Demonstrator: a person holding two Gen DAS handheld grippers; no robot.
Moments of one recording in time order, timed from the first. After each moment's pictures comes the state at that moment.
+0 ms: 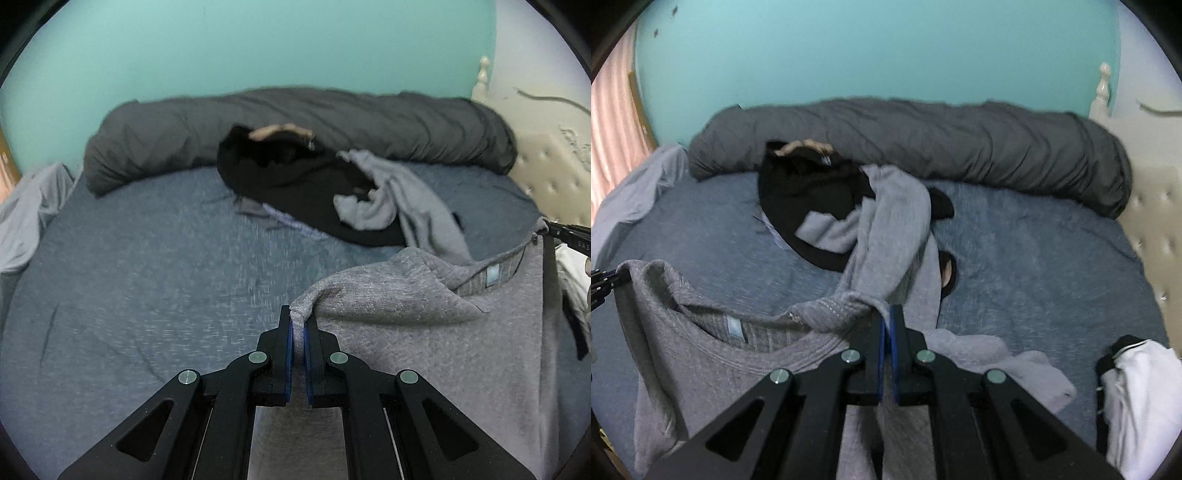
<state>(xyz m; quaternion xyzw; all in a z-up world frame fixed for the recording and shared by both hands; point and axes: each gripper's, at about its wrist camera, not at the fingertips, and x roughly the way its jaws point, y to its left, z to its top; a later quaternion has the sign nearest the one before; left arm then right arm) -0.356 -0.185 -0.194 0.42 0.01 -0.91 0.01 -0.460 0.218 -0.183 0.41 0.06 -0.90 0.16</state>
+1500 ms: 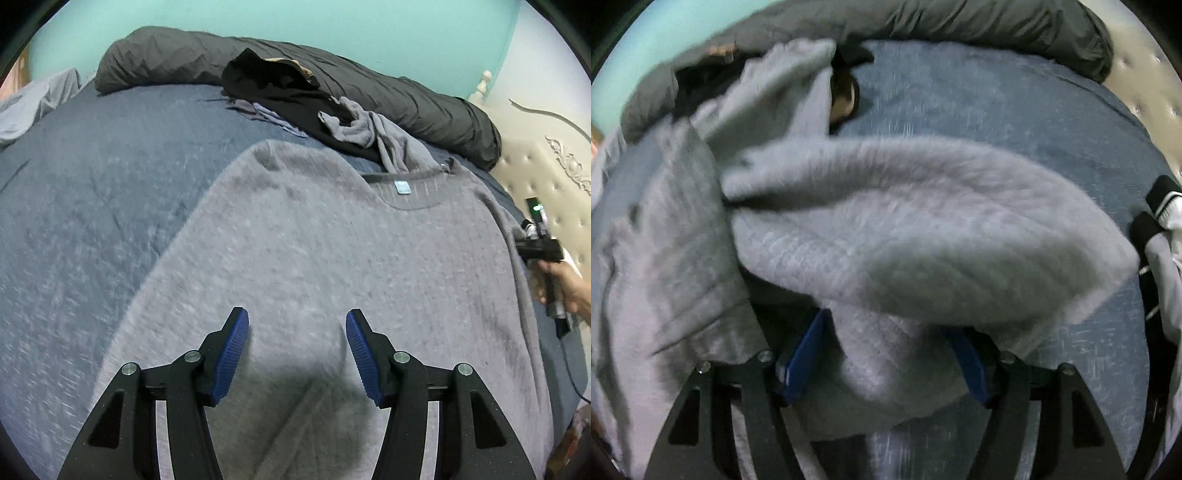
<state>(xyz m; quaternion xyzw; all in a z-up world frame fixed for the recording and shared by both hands) -0.207 -0.141 -0.336 0.42 0.13 -0.90 -0.03 -0.465 0.333 -0.375 0.55 0.04 -0.83 0.08</state>
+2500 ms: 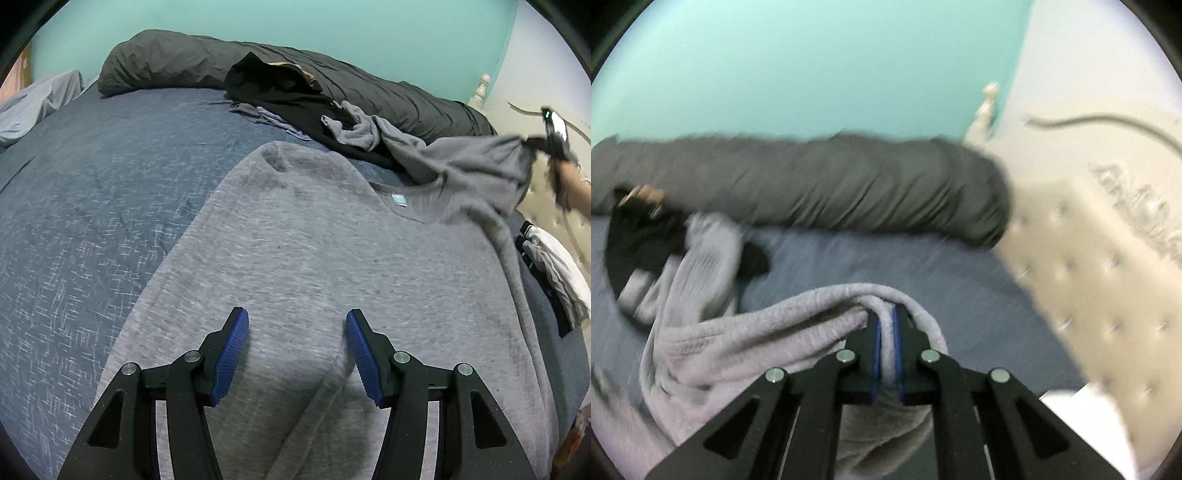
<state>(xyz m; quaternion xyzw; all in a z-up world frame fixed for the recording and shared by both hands) -0.204 -0.151 -0.341 0.41 0.13 -0.90 -0.01 -0.572 0.374 -0.160 0.29 0.11 -0.95 -0.10</state>
